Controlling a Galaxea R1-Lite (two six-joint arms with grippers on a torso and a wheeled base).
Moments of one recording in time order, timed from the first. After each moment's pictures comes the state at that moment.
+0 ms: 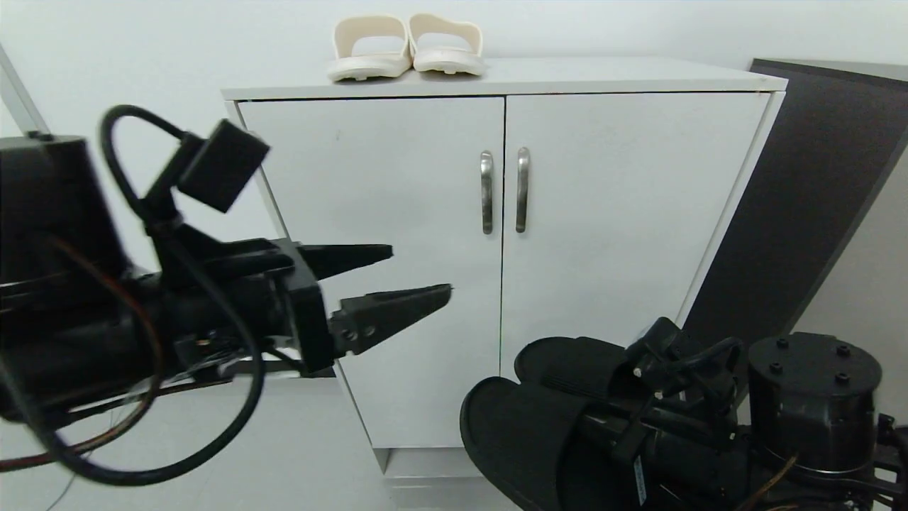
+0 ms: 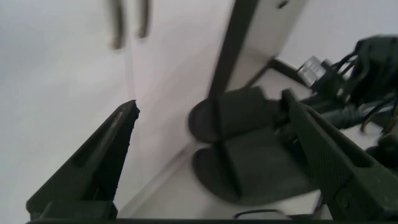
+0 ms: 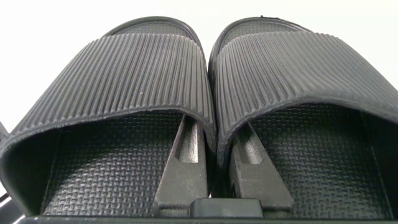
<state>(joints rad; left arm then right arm) -0.55 1.35 -0.79 -0.49 -0.41 -0.04 0.84 1.59 -0.48 -0.80 -0.04 0.02</state>
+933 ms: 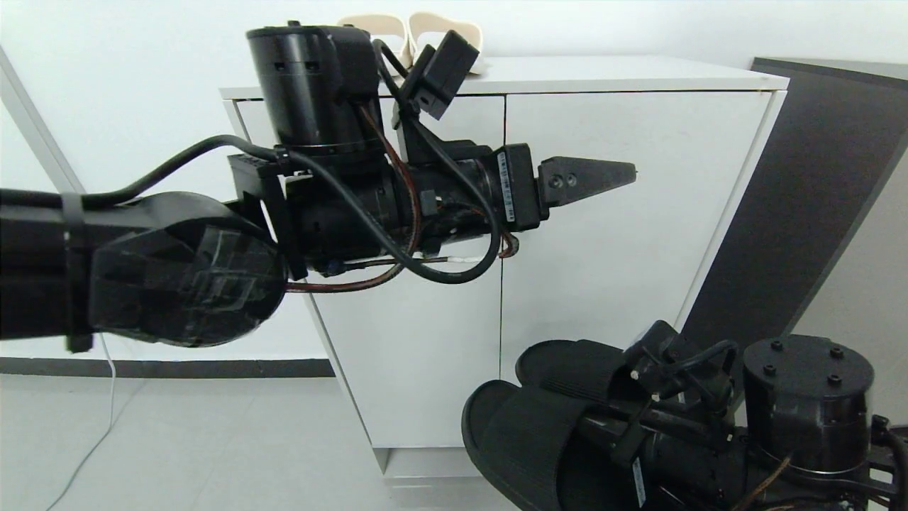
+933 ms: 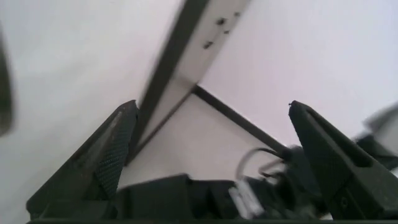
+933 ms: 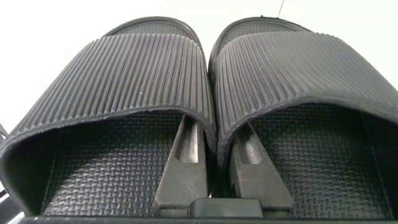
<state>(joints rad) -0.72 1.76 -1.35 -0.45 -0.46 -0.35 0.84 1.60 -0.48 -0.80 -0.04 0.02</state>
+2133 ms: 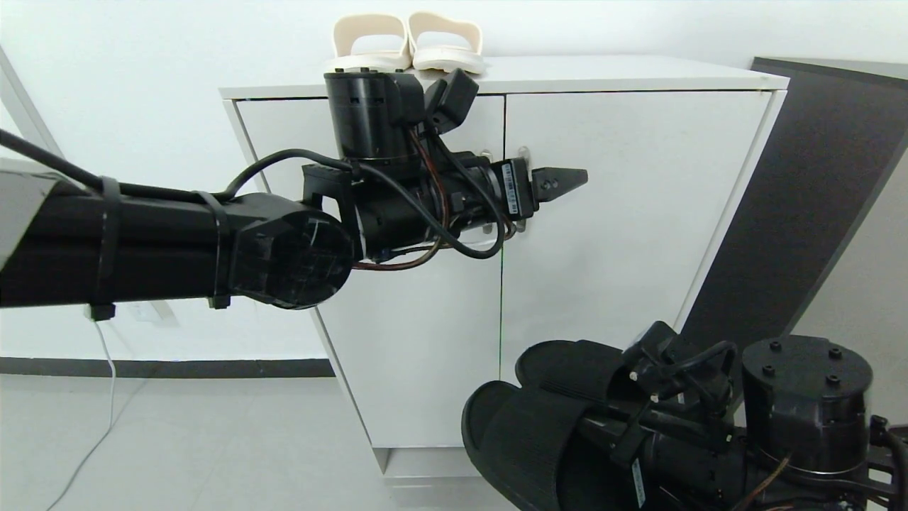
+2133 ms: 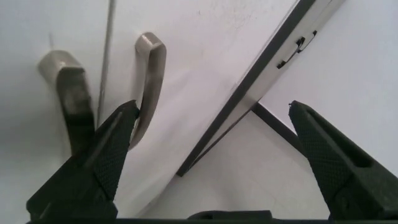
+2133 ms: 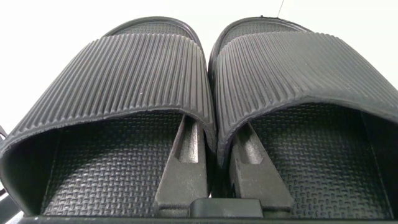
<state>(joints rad) -0.65 1.91 -1.49 -0.43 -0.27 -0.28 0.84 1.60 -0.48 -0.80 -0.04 0.02</state>
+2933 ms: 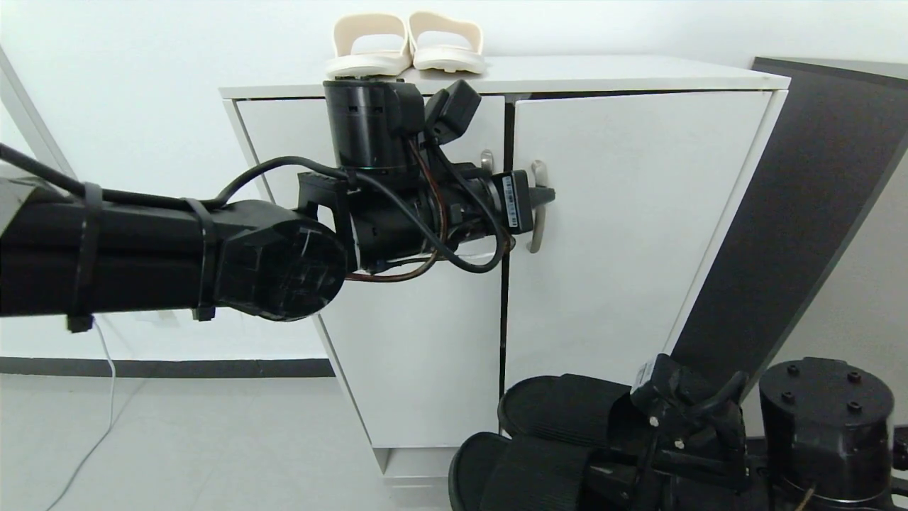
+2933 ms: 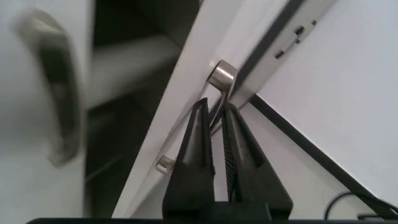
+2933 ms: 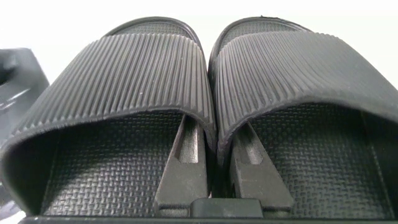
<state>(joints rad) -0.67 1.87 -1.43 -0.43 -0.28 -0.29 0.85 1.56 -0.40 -0.80 0.15 0.01</state>
